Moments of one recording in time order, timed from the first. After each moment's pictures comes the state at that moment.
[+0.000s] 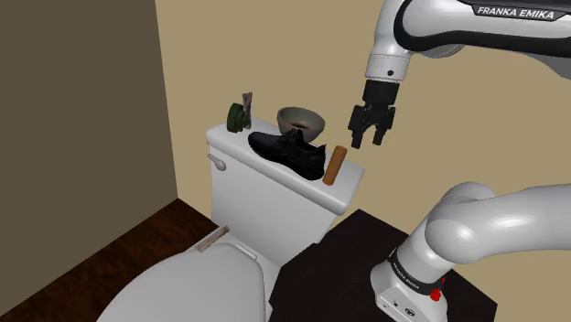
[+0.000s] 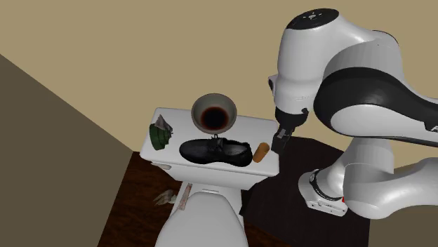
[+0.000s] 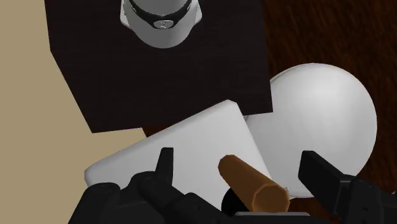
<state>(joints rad) 0.01 -0.74 0.00 -2.45 0.12 1.46 0.14</state>
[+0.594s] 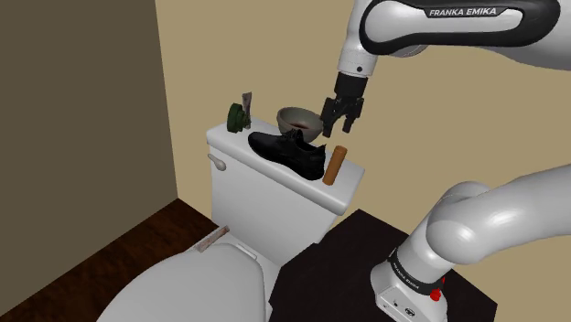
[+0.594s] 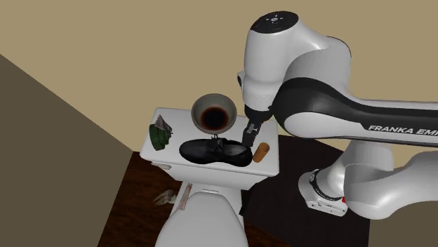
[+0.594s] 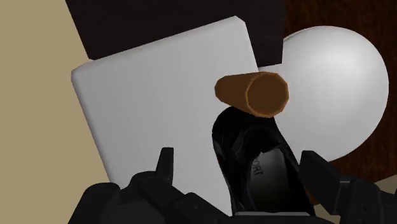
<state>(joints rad) 0.04 -0.55 0.03 -2.36 0.08 1.69 0.07</state>
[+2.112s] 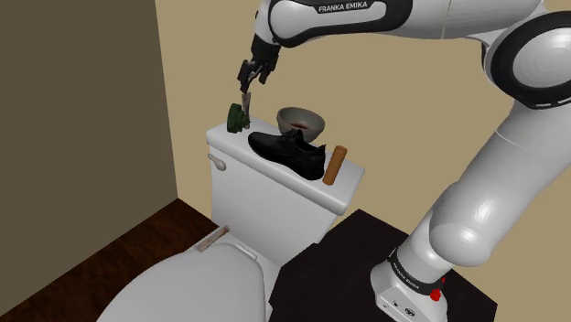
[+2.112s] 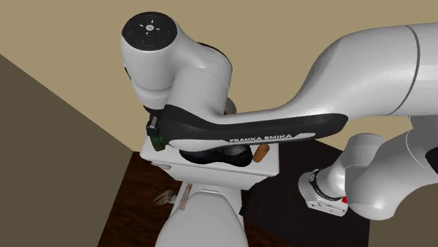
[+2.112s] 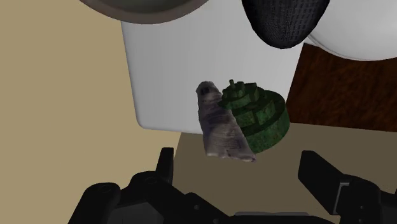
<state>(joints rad) 0.12 0.04 0.14 -1.81 -0.12 2.15 -0.04</state>
